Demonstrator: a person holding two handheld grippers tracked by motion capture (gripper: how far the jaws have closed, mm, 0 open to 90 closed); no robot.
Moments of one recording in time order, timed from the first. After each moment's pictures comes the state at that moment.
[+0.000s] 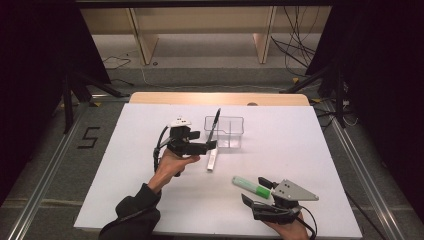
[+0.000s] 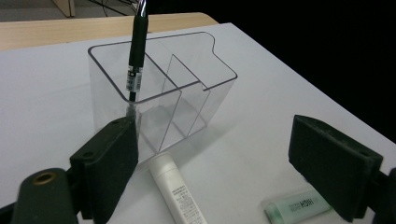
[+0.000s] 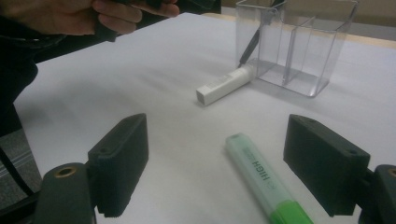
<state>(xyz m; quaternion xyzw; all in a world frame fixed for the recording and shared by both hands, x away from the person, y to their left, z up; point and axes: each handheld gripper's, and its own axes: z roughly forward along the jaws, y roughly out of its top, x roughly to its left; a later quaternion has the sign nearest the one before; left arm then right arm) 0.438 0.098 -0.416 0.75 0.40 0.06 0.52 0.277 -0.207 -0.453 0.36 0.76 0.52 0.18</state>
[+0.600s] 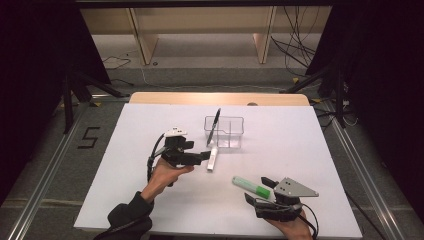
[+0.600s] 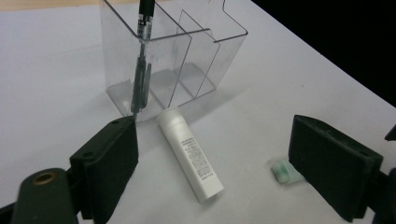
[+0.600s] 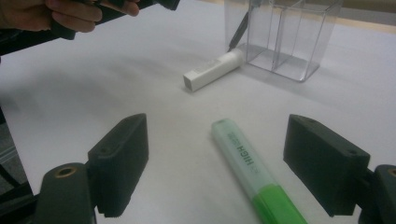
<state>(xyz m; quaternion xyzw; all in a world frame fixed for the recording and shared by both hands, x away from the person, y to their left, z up) 0.416 0.112 -0.431 0.77 0.41 0.06 0.49 0.284 -0.214 -0.458 0.36 0.77 0.49 0.18</state>
